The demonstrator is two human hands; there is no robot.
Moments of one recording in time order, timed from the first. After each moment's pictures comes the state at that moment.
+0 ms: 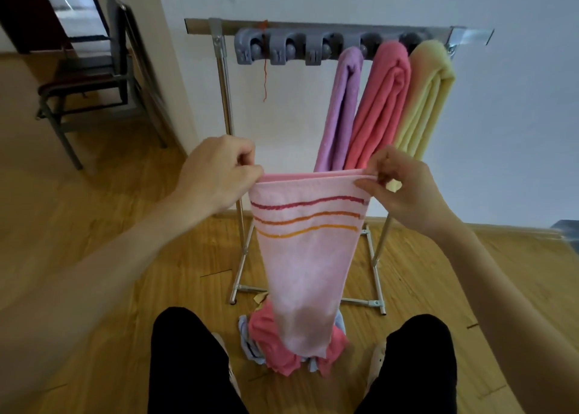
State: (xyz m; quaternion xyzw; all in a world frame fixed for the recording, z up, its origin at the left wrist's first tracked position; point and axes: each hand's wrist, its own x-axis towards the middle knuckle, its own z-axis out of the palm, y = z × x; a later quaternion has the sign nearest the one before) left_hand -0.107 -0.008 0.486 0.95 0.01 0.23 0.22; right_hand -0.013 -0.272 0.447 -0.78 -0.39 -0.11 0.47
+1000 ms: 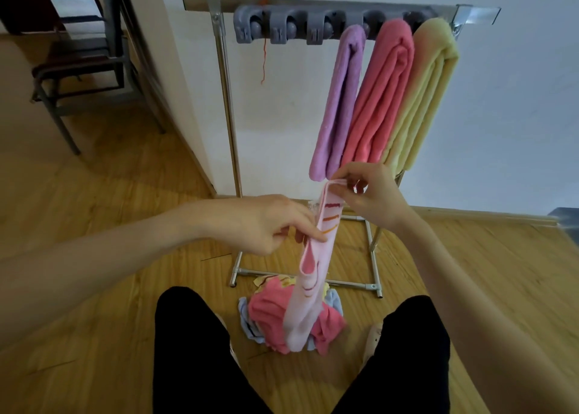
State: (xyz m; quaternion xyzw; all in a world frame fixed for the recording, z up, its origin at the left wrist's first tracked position) left_hand -0.124 -0.045 0.456 0.92 -0.30 -0.18 0.17; right_hand -0.023 -0.240 0.411 -0.82 -0.36 -0.07 0.43
